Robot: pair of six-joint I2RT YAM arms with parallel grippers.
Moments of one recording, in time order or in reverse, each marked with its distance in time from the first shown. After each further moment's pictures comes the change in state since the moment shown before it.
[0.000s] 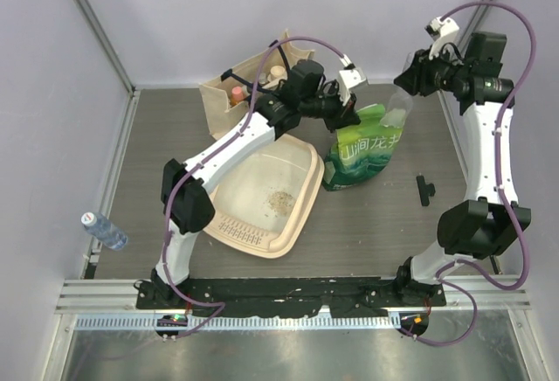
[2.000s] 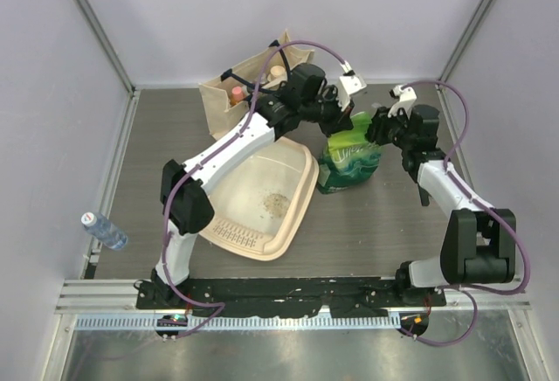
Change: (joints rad) left arm -0.010 -0.014 -0.003 -0.112 -0.069 0.051; right arm 0.218 -0.188 -0.965 0.911 0.286 0.343
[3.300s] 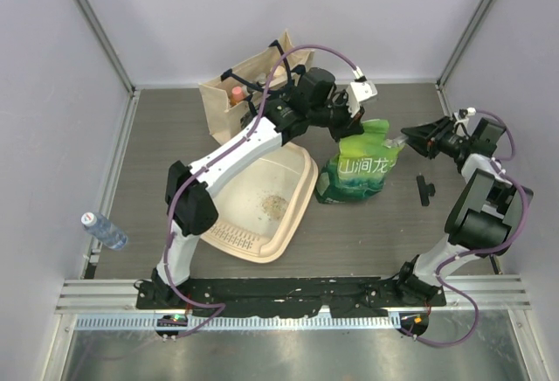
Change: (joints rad) left arm -0.034 0.023 0.017 0.033 0.005 0.027; right arm -0.526 0.243 0.111 -0.130 -0.731 0.772
